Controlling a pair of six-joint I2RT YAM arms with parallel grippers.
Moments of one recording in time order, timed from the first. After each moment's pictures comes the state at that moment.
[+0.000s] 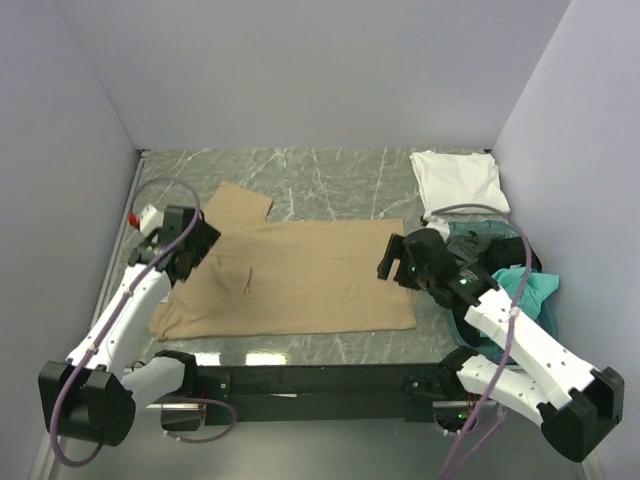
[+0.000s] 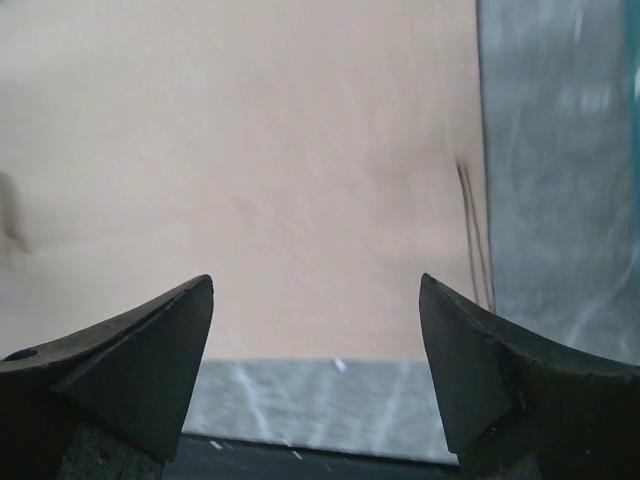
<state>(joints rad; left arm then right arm) -0.18 1.05 0.82 -0.69 -0.37 -1.07 0.58 0.93 0.75 -0.68 0.24 0.74</state>
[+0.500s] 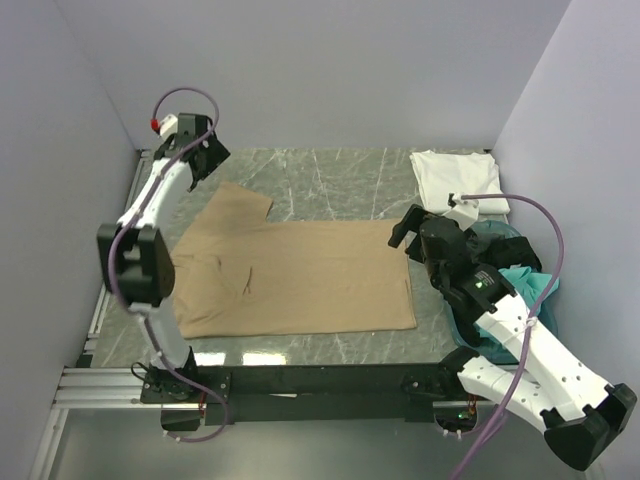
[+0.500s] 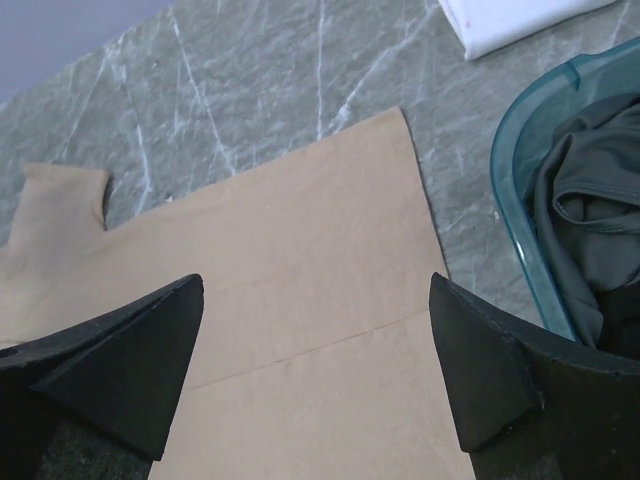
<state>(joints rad) -0.09 1.82 1.65 -0.59 -0.34 -0.82 0.58 0.86 0.87 -0.54 0.55 0.70</state>
